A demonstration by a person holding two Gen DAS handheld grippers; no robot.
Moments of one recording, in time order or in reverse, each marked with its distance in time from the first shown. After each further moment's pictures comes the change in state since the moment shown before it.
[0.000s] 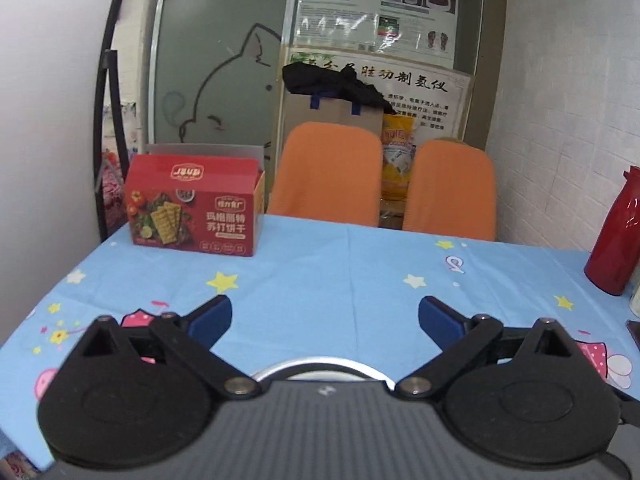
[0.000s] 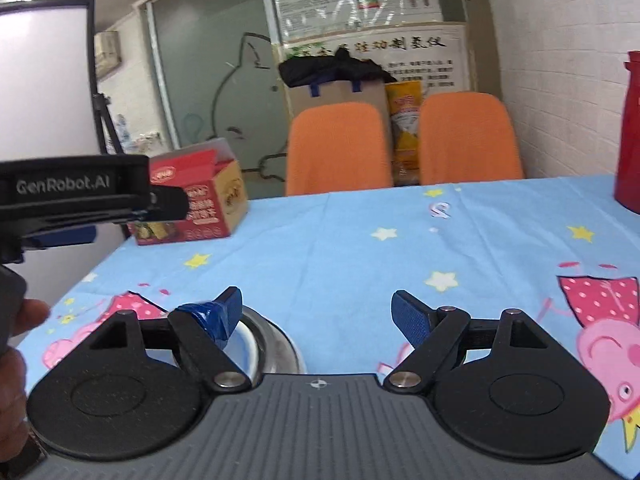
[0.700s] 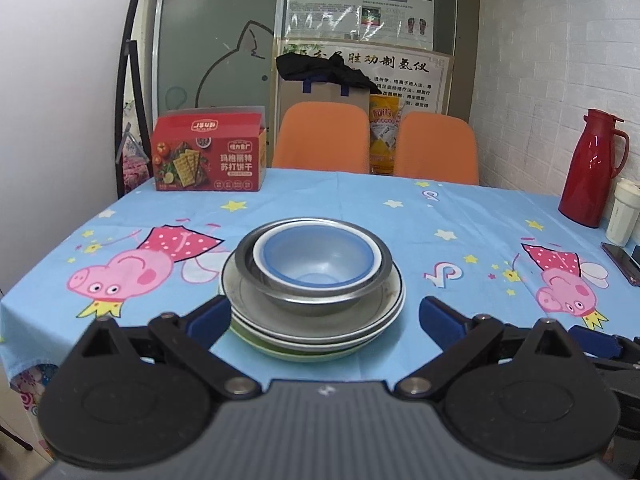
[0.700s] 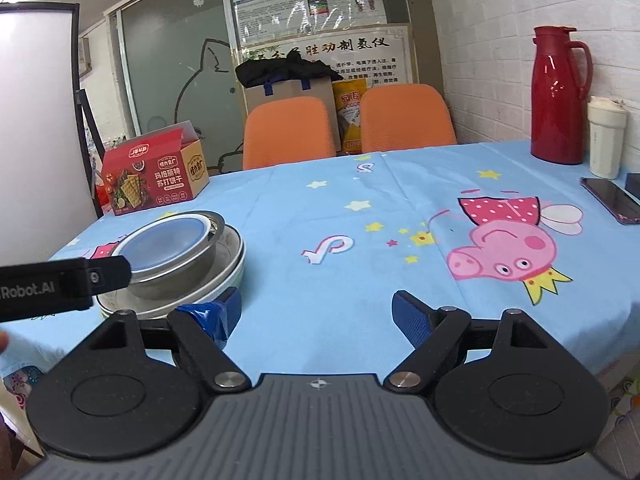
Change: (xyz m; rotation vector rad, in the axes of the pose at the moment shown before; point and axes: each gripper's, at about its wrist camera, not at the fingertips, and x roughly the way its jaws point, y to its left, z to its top) left arm -0.101 -0.007 -0.117 0.048 -0.002 -0.004; right arm -0.096 -0.031 -0.088 0.057 -0.031 -0.115
